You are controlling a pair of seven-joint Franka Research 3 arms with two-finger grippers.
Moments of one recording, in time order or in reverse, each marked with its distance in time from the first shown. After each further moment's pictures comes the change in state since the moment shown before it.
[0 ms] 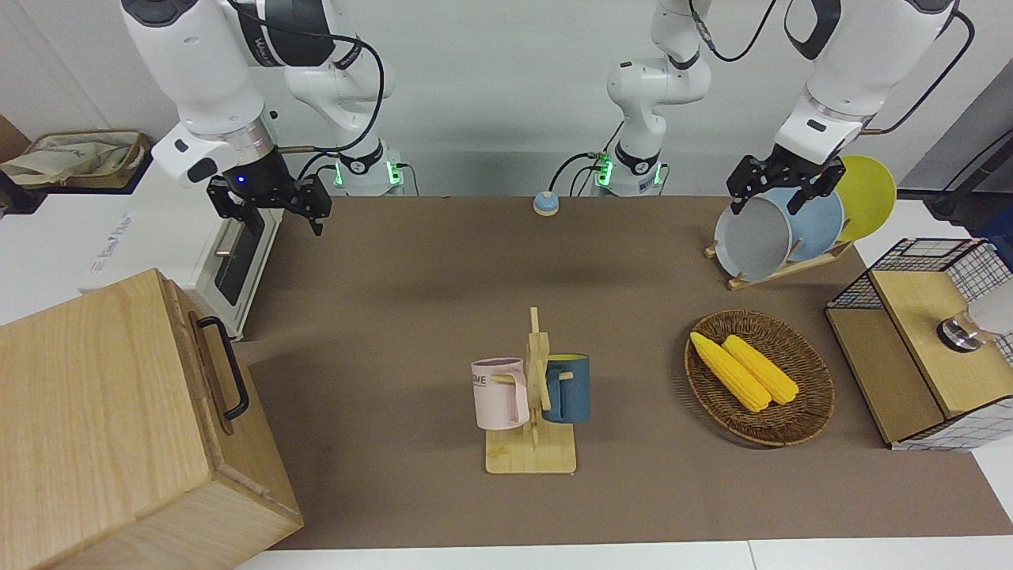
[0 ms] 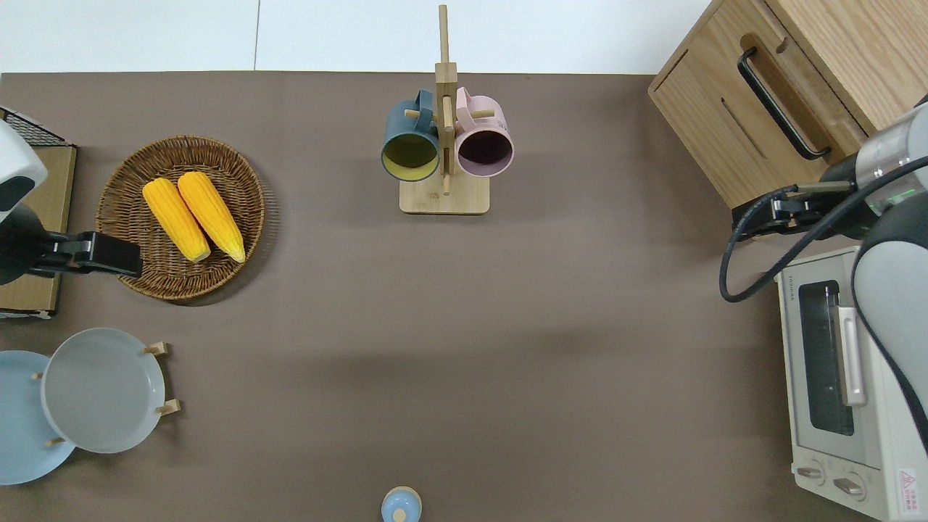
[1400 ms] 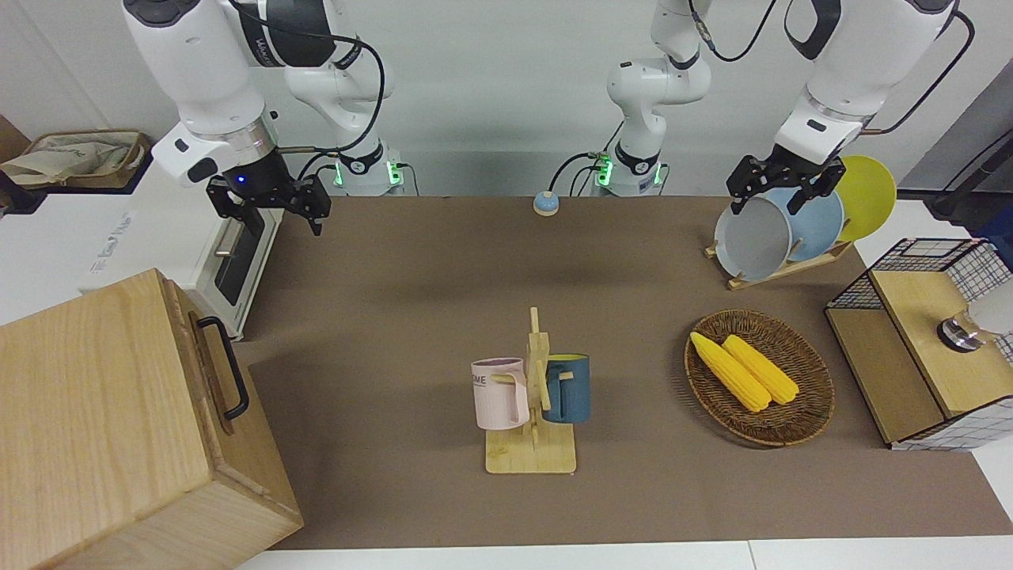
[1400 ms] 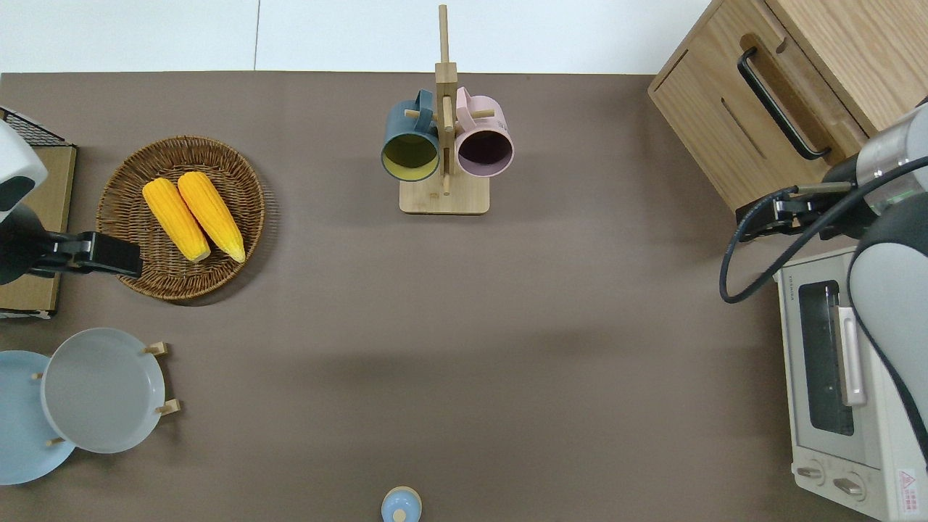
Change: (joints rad) left arm 0.000 0.000 0.000 0.000 0.000 0.000 0.000; right arm 0.000 0.000 0.003 0.004 -0.040 -0.002 0.000
